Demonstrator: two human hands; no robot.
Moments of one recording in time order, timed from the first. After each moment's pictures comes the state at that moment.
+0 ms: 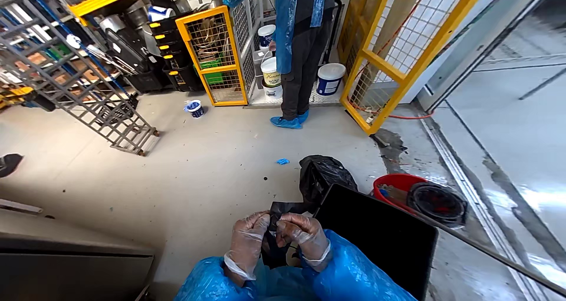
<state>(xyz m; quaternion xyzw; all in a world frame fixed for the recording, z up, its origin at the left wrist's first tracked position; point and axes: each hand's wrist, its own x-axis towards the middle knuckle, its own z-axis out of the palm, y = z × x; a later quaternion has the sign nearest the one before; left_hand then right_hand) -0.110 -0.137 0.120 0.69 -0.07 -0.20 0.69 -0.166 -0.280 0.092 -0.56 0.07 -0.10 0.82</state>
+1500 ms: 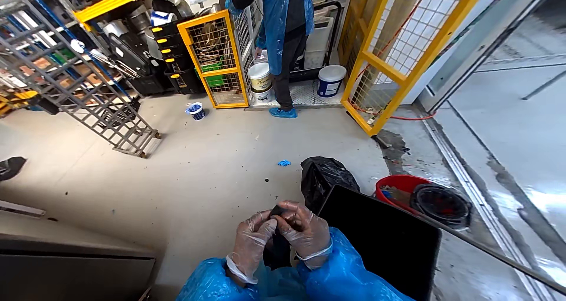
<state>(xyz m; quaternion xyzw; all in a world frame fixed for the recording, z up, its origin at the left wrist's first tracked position) -0.113 -0.137 0.124 0.66 -0.10 -0.22 0.71 -0.156 -0.273 0.088 -0.76 0.11 -0.26 0.59</state>
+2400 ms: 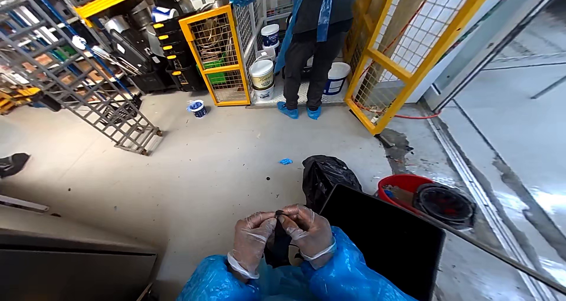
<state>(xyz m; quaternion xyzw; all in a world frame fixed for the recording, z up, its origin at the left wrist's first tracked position) -0.109 -0.137 0.119 0.67 -0.08 -0.19 0.72 -0.156 -0.278 0.084 -0.71 0.12 -0.22 0.65</state>
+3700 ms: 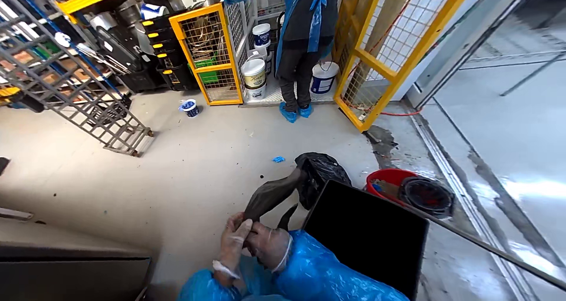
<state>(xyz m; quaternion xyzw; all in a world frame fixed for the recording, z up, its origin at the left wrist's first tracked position) -0.105 -0.101 0.077 0.71 0.04 -0.26 0.66 -0.153 -0.225 0.060 -0.95 -0.08 -0.04 0.28</state>
